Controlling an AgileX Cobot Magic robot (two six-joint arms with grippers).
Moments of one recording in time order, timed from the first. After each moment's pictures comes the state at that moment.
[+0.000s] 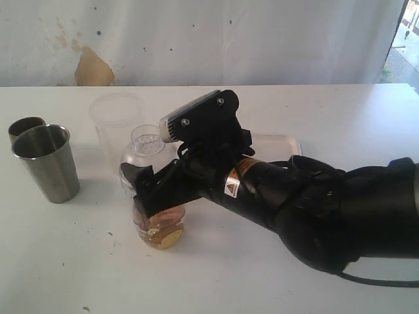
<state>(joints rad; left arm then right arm) 0.14 0.00 -0.01 -0.04 0.23 0.11 0.74 1.61 -0.74 0.08 -0.53 -0.04</state>
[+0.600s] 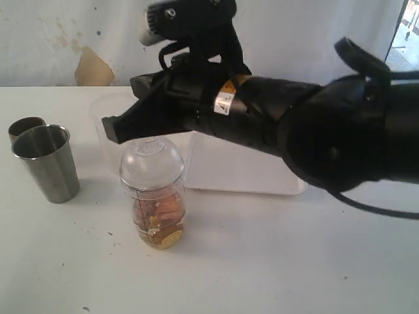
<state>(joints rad) 0.14 0.00 -0.01 -0.04 0.23 0.11 0.74 1.48 -1.00 0.09 -0.18 -0.04</state>
